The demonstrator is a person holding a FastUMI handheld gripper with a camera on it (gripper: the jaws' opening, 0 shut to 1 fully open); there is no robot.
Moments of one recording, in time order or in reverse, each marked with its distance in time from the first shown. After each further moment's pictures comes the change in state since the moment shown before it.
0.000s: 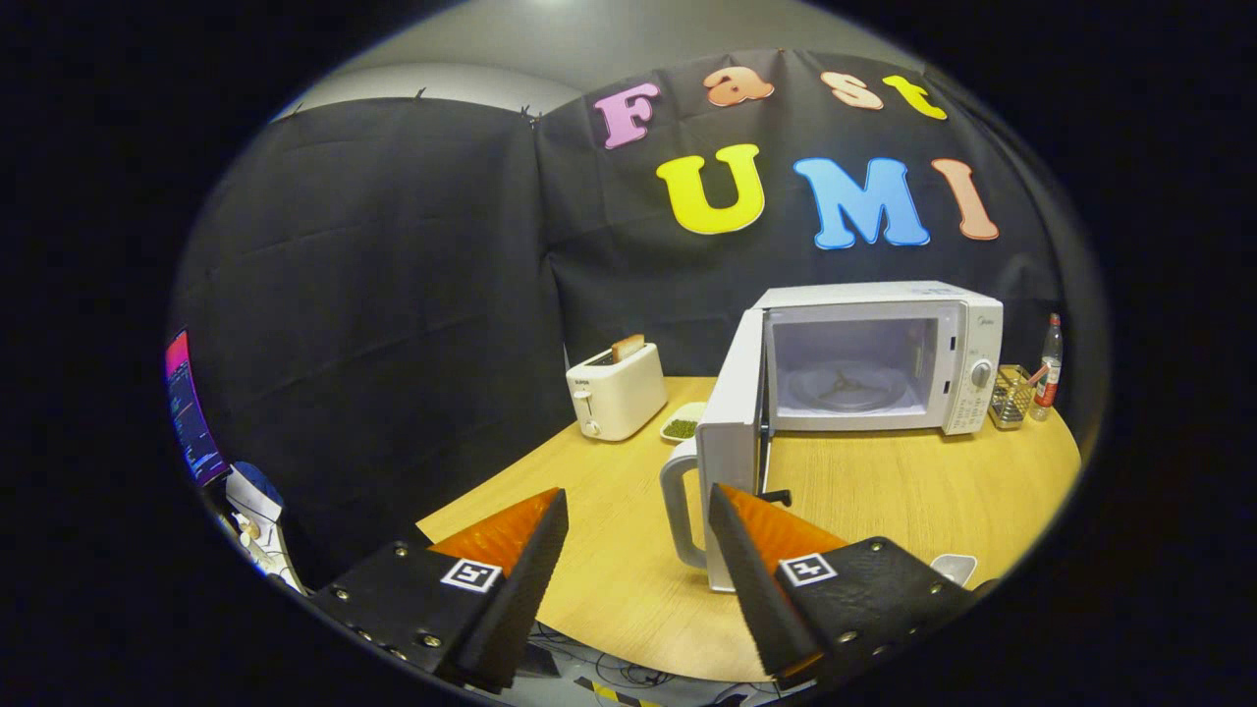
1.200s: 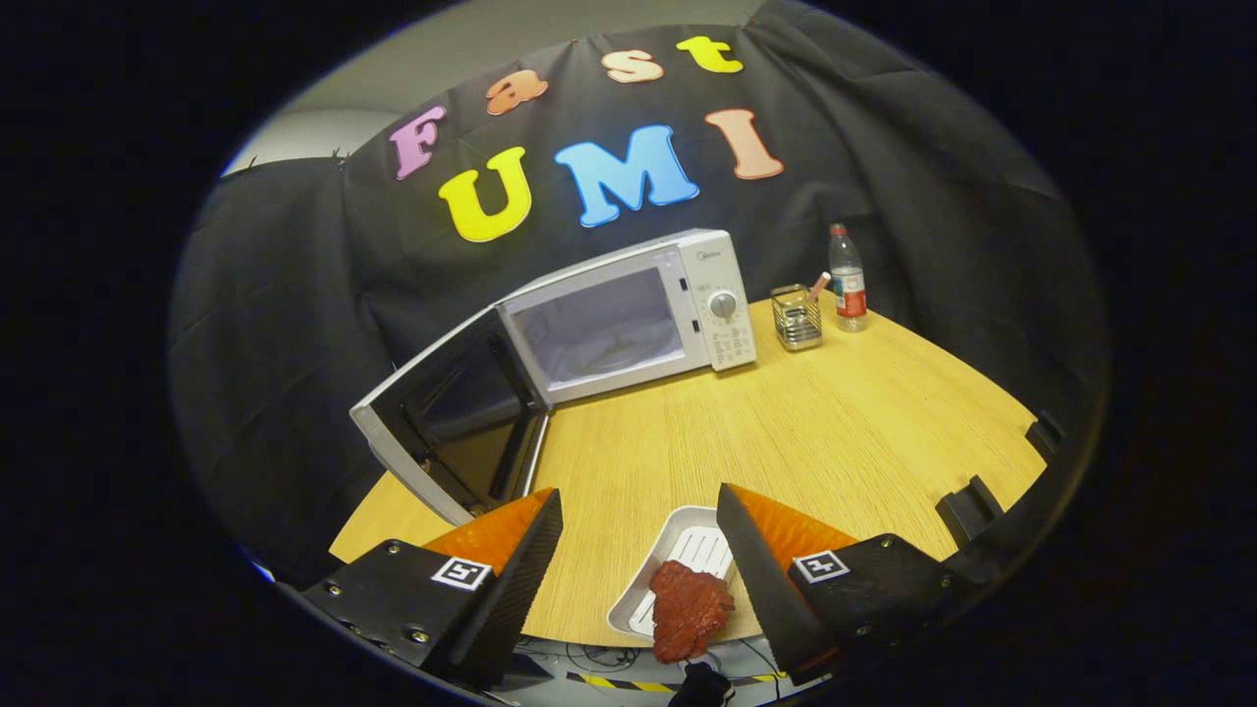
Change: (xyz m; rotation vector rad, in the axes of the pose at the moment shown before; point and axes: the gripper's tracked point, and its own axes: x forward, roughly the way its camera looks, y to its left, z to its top) arm -0.107 -0.218 -0.066 0.313 0.082 -0.419
